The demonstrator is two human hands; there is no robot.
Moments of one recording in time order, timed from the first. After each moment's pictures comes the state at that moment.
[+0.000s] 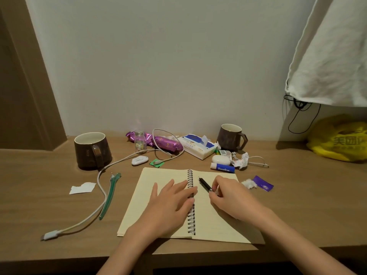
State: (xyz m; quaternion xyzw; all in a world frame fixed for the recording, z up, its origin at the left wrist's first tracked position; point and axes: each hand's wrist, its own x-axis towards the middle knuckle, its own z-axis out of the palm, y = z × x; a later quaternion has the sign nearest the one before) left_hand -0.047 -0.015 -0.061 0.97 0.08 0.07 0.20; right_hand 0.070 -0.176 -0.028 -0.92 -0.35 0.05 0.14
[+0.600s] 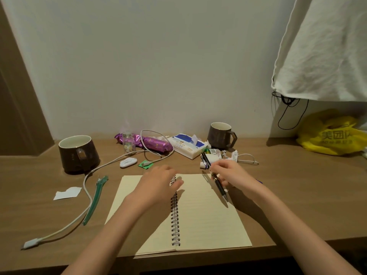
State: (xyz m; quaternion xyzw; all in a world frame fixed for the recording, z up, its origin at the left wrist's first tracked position) left_hand 0.003 -0.001 -0.030 0.99 0.10 0.08 0.10; right_hand 0.121 -0.188 -0.010 -0.83 -0.26 0.18 0.46
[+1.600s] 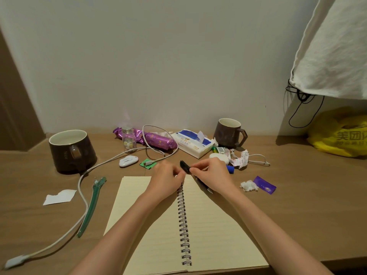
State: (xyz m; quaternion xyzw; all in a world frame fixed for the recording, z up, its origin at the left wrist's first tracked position) left_hand 0.053 0.025 -0.064 0.92 0.14 0.17 0.32; right_hand 0.124 -0.111 -0.038 -0.87 -0.28 0.07 0.40
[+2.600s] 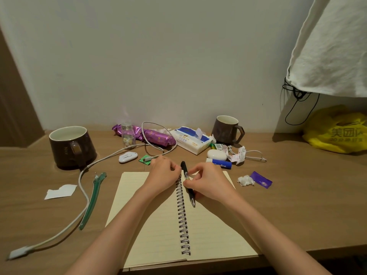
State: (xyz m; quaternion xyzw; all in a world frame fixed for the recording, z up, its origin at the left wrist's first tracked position) left_hand 0.059 0.033 -0.070 0.92 0.18 0.14 0.33; right_hand 0.090 -0.122 -0.034 -0.88 -0.28 0.14 0.36
